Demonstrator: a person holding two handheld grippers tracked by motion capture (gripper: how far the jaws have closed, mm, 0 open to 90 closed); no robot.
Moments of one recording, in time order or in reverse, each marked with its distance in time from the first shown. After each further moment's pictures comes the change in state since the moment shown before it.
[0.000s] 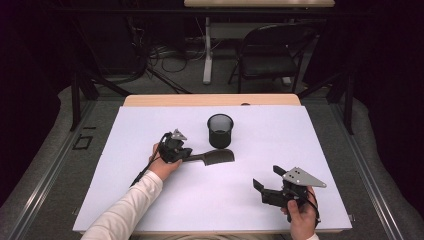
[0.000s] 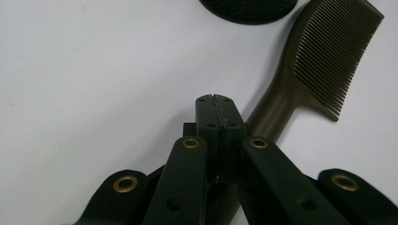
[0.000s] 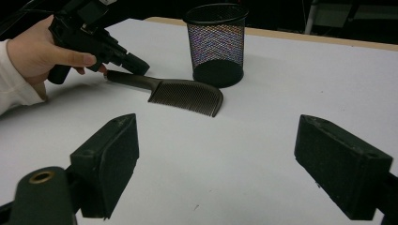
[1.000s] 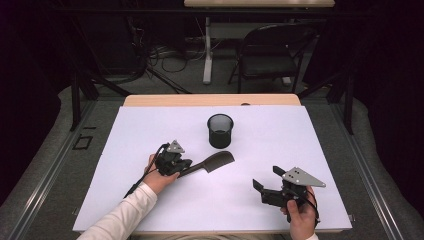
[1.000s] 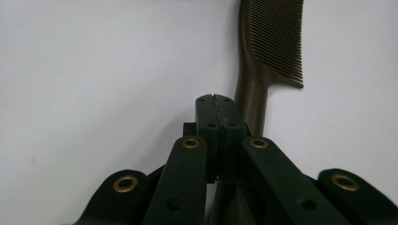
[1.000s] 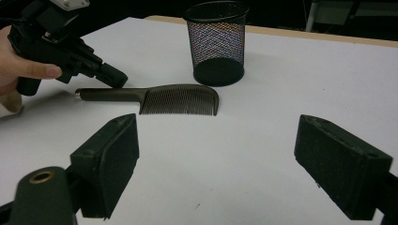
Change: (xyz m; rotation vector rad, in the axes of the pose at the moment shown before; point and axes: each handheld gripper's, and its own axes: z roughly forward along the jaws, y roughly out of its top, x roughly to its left) left arm -0.028 -0.025 -0.022 -0.023 -0.081 0.033; right arm 0.000 -0.001 0.001 0.015 -0.001 0.004
